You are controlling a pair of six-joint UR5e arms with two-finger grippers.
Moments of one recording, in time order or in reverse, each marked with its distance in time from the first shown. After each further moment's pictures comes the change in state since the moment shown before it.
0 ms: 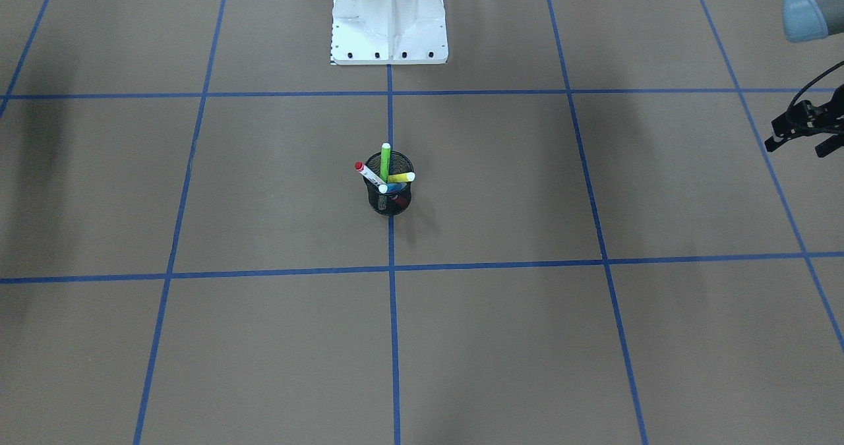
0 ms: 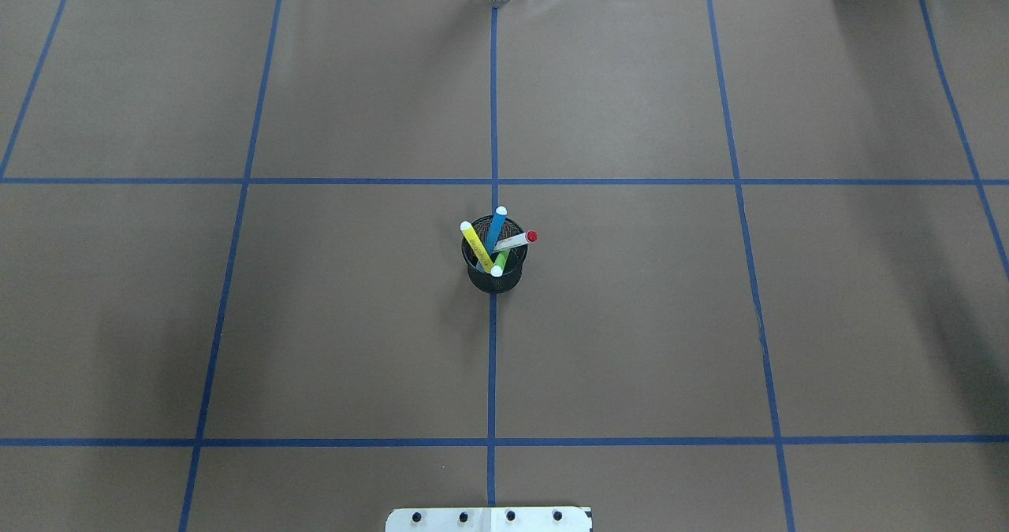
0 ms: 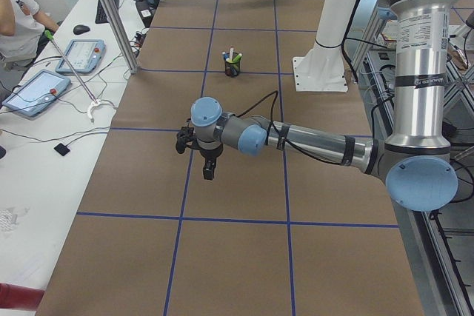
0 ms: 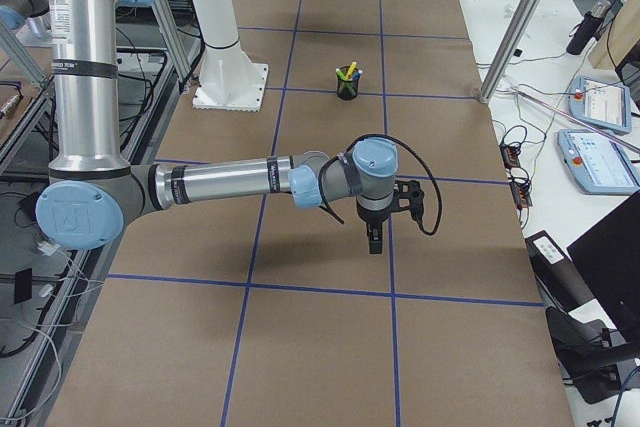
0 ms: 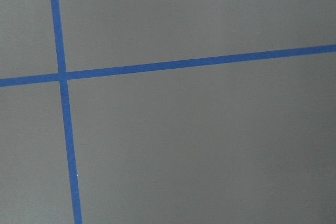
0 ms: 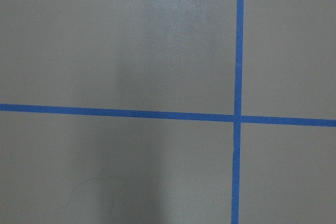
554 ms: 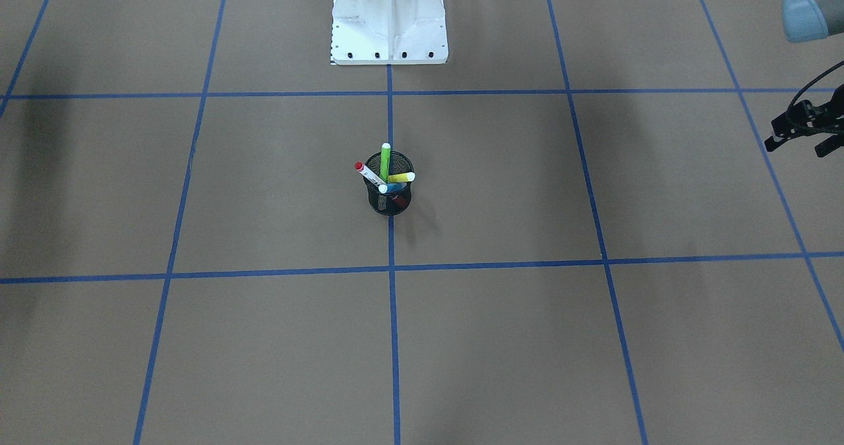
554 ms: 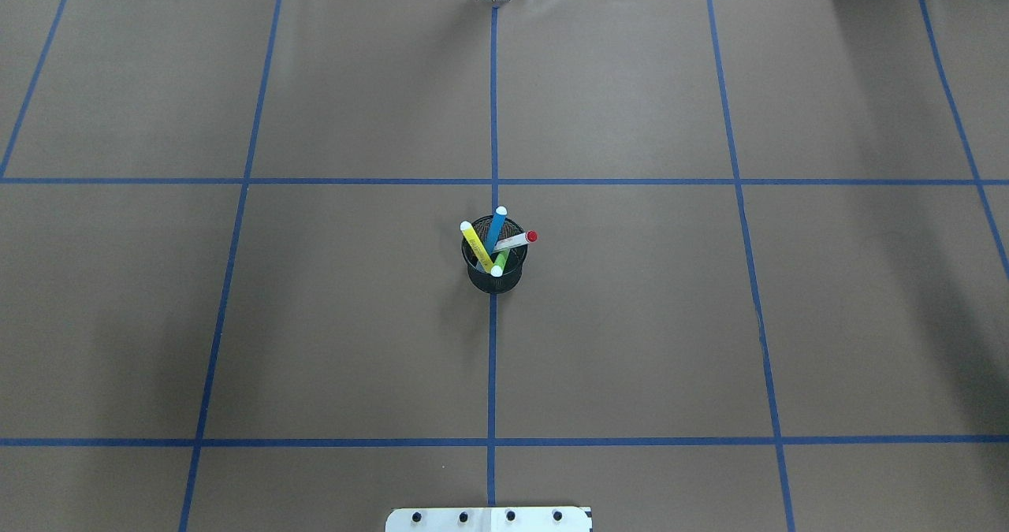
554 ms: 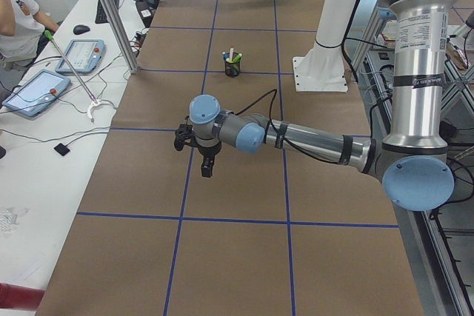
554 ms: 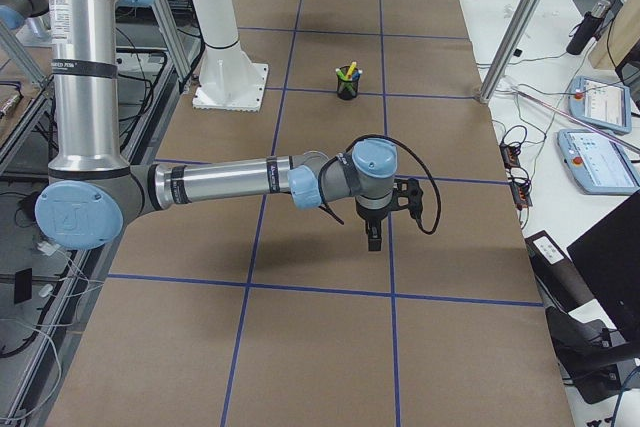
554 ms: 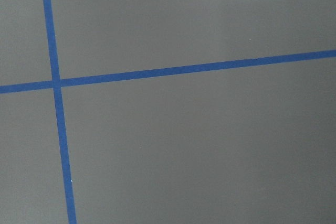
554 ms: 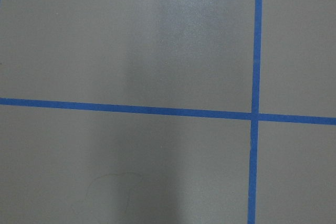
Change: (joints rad) left arm -0.001 0.018 0.000 0.000 -0.001 0.005; right arm -0.003 -0.004 -0.002 0.036 0.030 0.000
